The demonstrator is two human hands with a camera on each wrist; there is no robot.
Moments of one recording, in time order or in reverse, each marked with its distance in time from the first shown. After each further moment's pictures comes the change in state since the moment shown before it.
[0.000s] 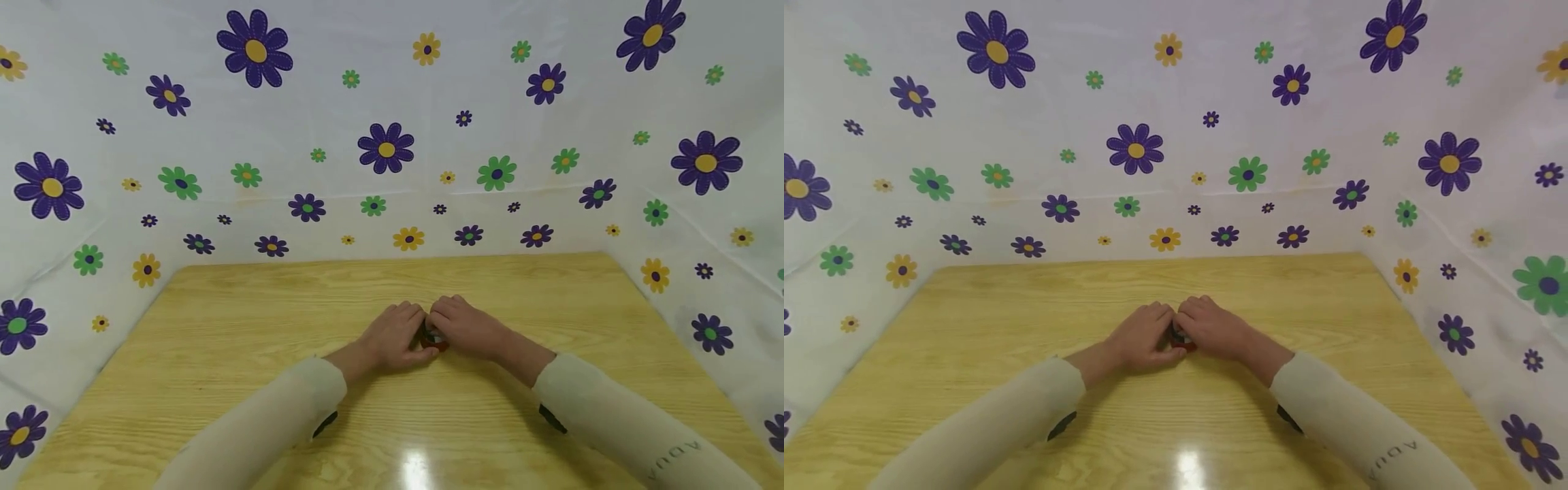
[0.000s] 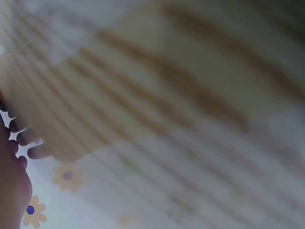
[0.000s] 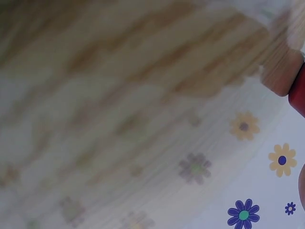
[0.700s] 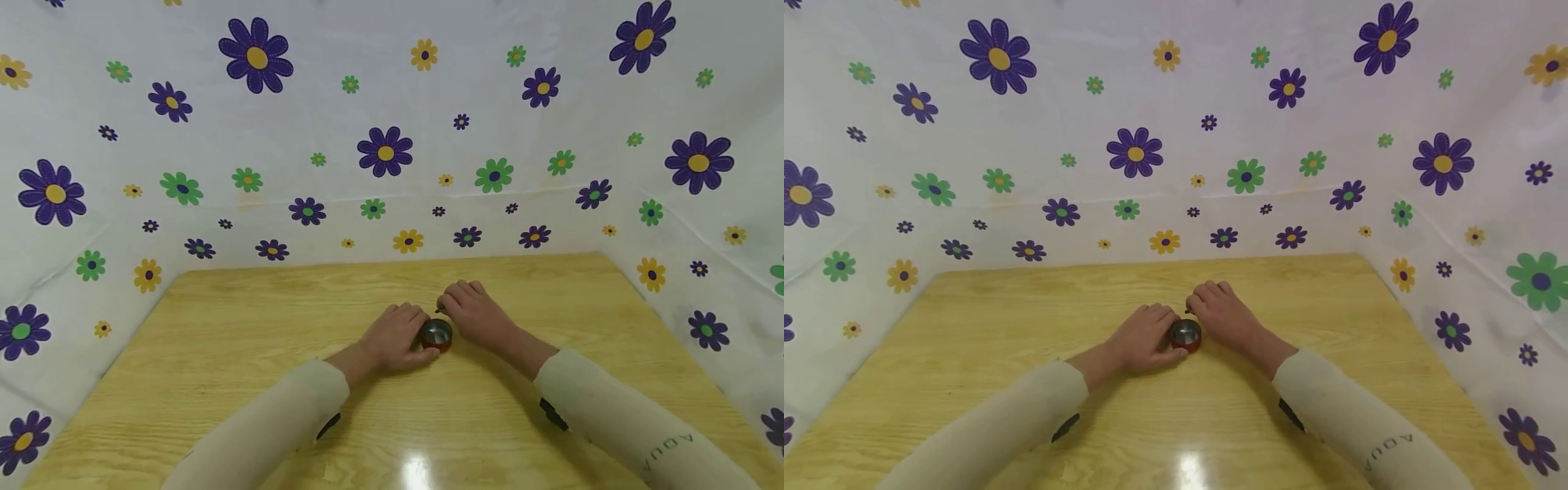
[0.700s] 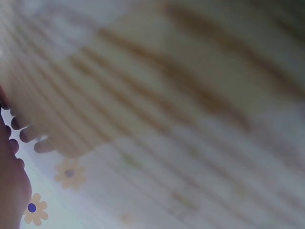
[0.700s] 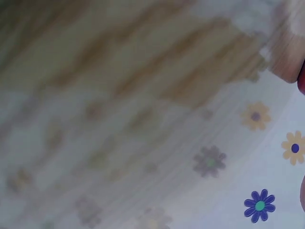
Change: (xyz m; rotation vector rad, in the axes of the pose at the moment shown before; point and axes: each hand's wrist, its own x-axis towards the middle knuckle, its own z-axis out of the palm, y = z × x) left_hand -0.002 0.000 -0.002 -0.010 -0.026 -0.014; right_hand -0.006 0.015 0.008 -0.171 0.201 0.130
